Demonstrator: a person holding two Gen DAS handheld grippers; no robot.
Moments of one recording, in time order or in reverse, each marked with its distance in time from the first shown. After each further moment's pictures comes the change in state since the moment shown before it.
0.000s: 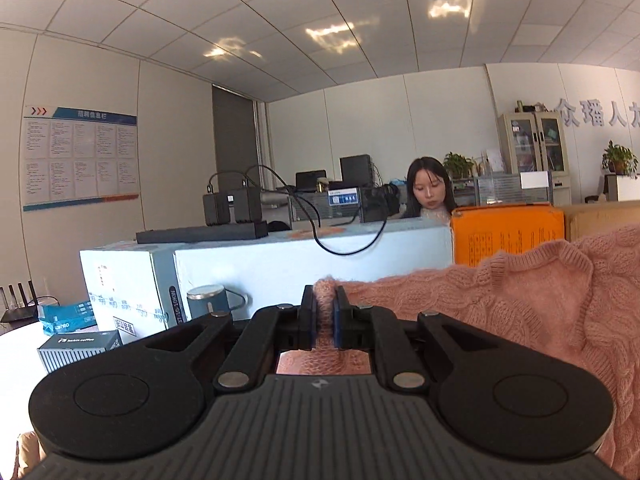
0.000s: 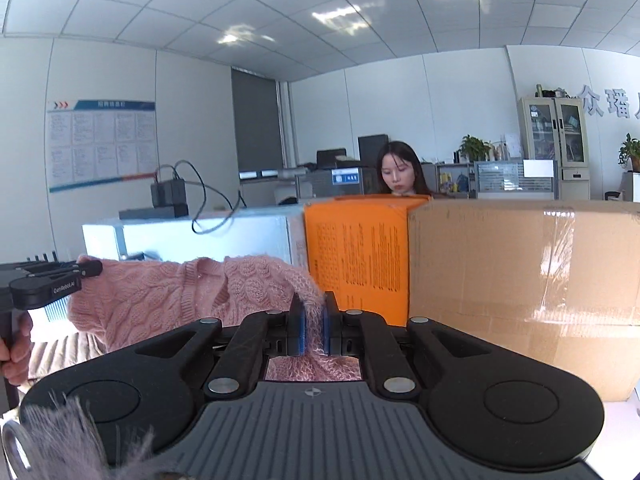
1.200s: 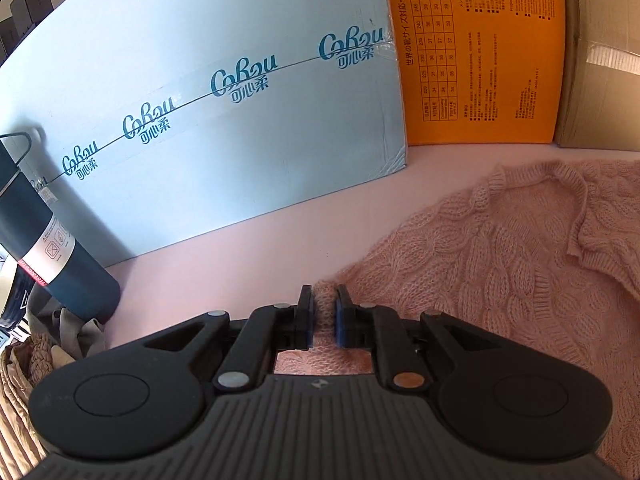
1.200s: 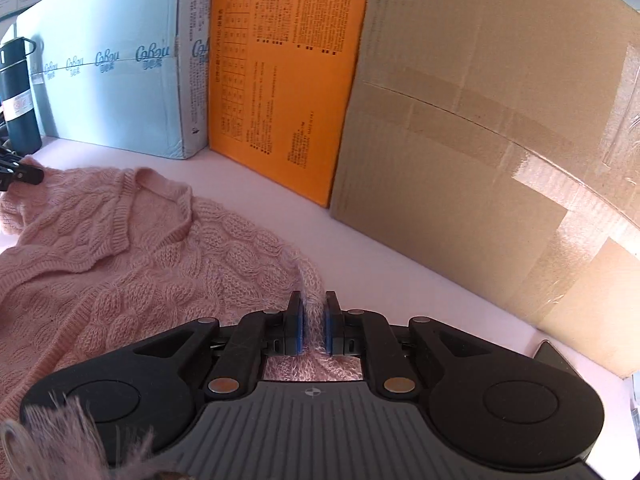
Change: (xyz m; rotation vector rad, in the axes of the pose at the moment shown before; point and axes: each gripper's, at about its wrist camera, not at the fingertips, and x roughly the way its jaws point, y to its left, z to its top) left arm 0.208 -0.083 -0.143 0.278 0.678 -0.282; right arm 0.202 -0.095 -0.119 -0.177 0.583 -0.187
